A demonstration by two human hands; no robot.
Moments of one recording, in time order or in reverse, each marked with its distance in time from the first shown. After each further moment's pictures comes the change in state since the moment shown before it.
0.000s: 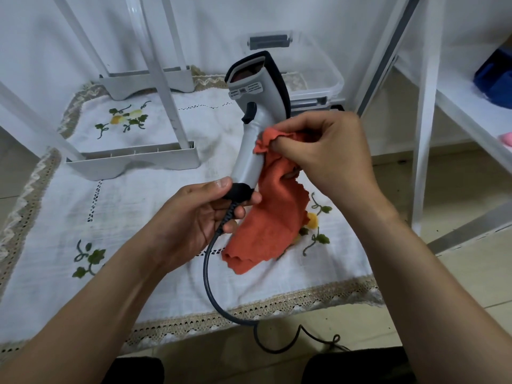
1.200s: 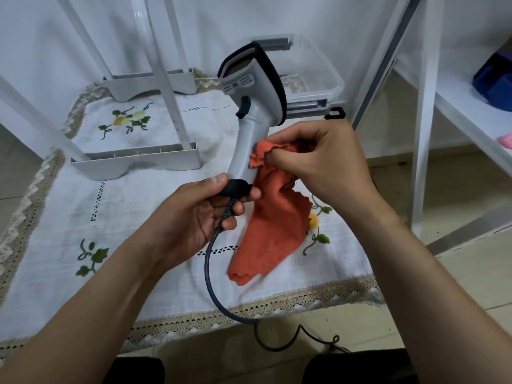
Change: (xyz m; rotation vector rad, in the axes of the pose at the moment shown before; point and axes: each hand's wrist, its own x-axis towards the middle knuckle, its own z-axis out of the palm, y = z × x) left_hand -0.001 0.002 -0.004 -0.043 -0.026 0.012; right_hand -0.007 -0.001 0.000 0.021 -0.098 -0.027
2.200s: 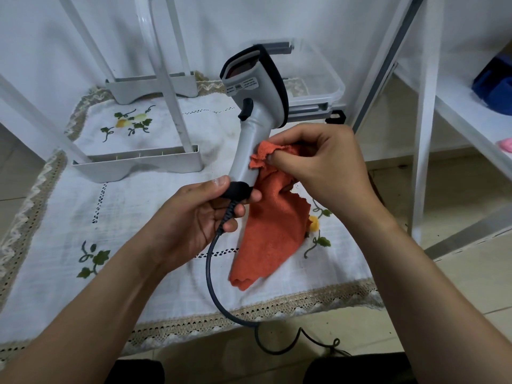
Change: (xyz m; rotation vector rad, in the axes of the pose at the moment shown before) left_hand 0.000 0.001 -0.001 0.009 0.011 0.022; right_hand 0.000 0.003 0.002 0.014 0.027 0.010
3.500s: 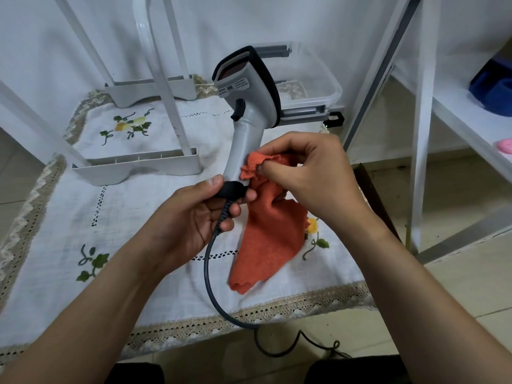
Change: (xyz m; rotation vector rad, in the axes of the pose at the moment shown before) left_hand 0.000 0.003 0.000 -0.044 0.037 -0.021; right_hand -0.006 -0.003 0.005 -0.073 -0.068 0.028
